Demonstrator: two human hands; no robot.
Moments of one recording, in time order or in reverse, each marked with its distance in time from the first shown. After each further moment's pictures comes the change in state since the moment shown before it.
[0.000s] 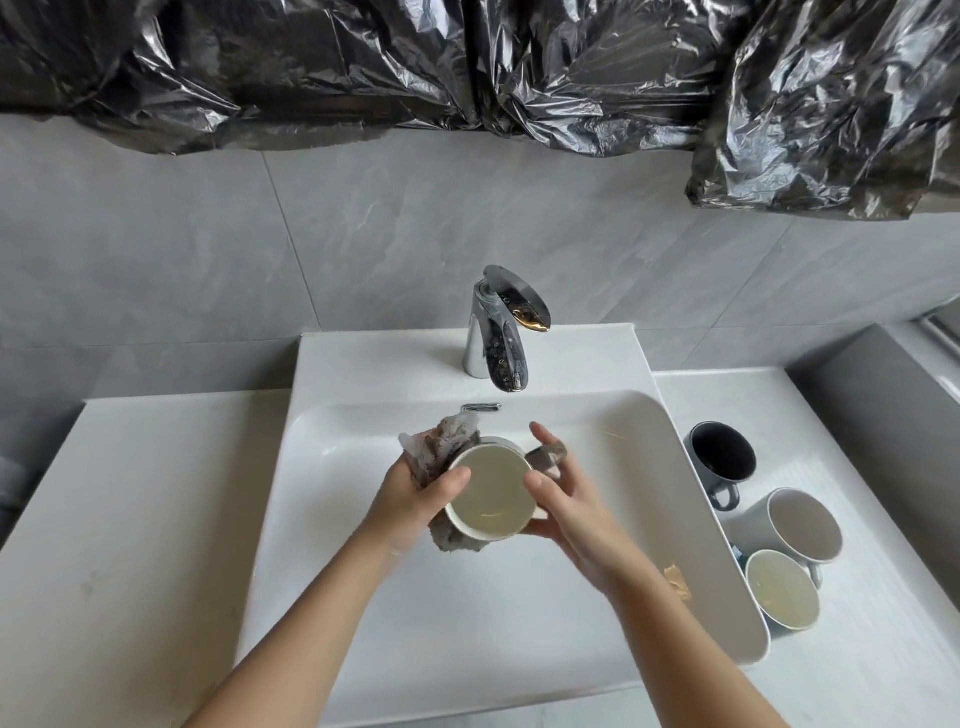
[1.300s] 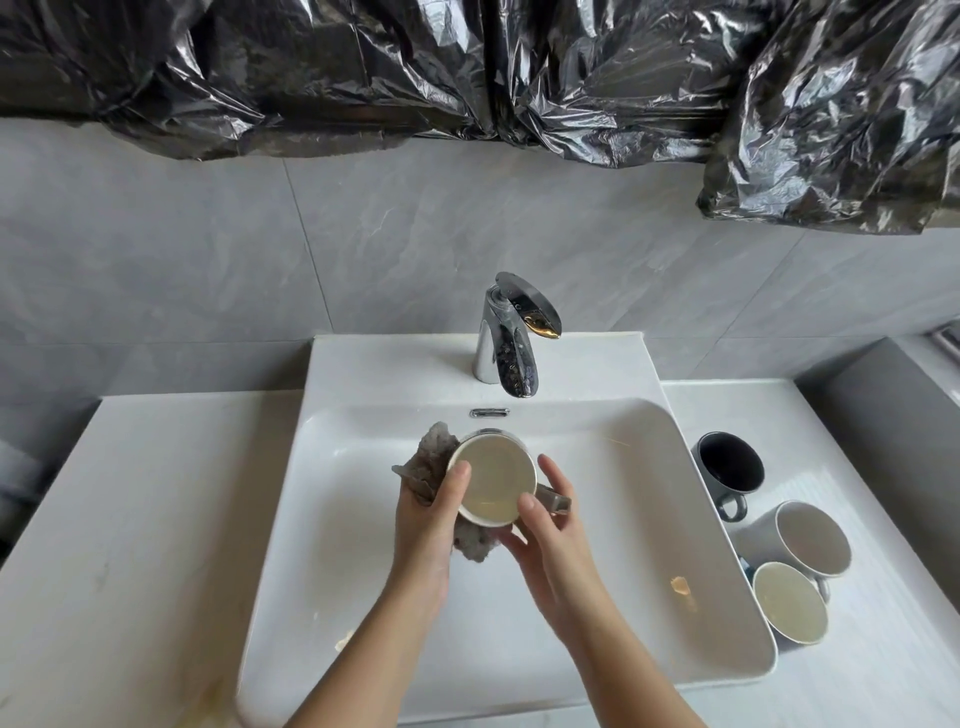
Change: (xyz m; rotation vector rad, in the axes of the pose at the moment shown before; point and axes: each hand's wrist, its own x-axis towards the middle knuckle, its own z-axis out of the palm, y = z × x) left_hand -0.010 -0.018 0.032 -0.282 0.409 -0.013; right_hand -0.007 0.028 0.035 0.350 0.209 -0.007
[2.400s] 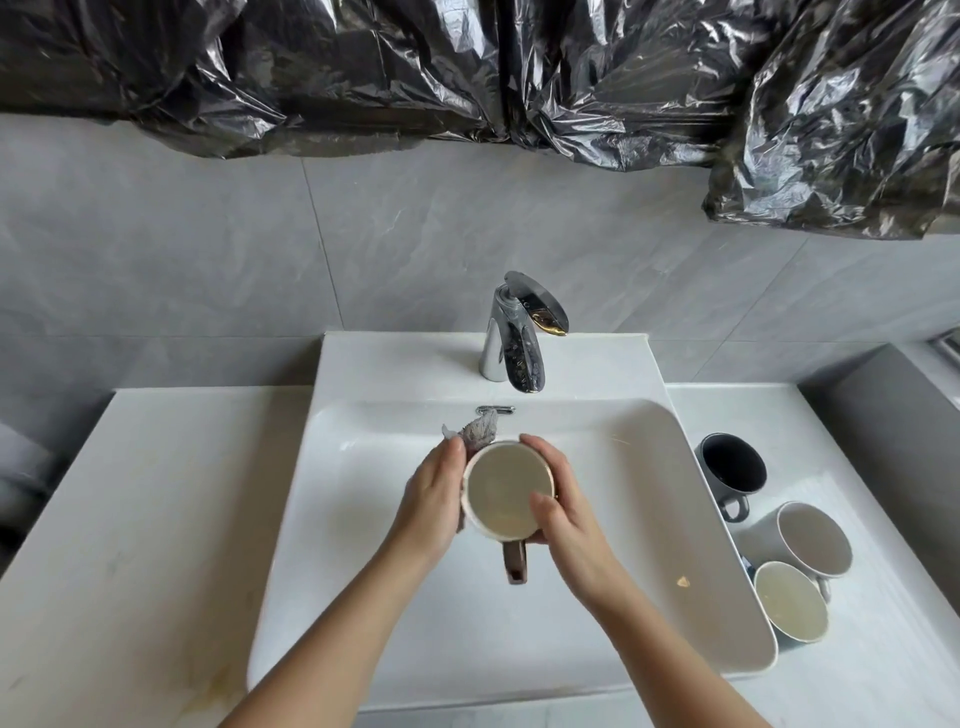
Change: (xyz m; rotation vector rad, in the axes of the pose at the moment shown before) left_hand 0.003 0.026 -0.004 0.533 -0.103 0.058; right_hand -0.006 -0.025 -0.005 -0.597 -0.191 -0.268
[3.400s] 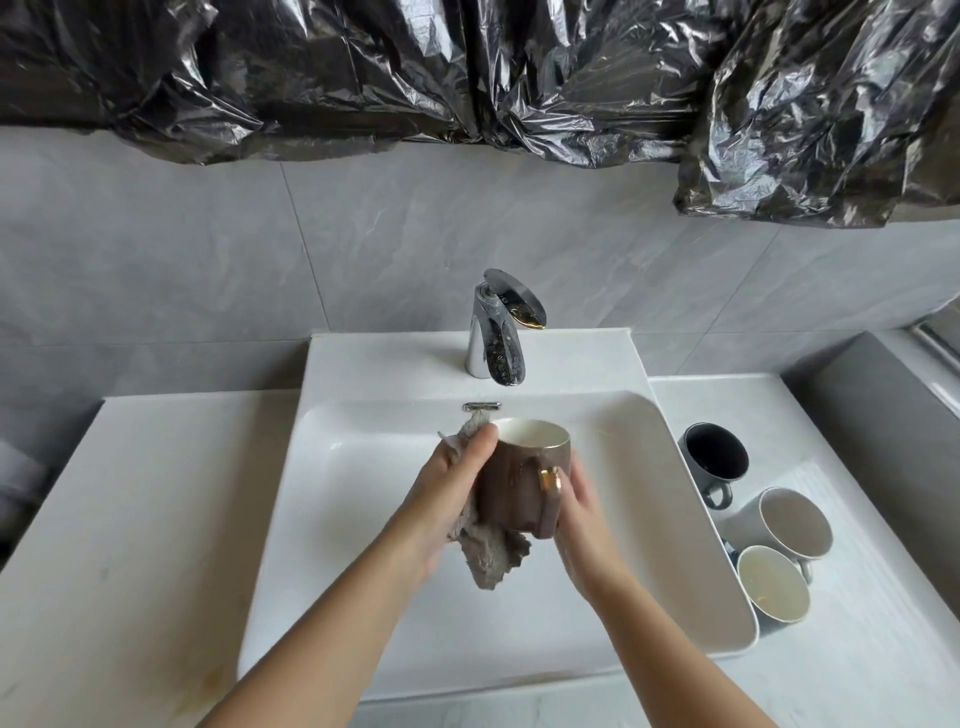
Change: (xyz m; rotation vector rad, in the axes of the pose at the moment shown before) left_hand -0.014 0.027 0.015 -0.164 -0.211 -0.226; right_hand 0.001 0.007 -0.012 0.266 0.121 0.016
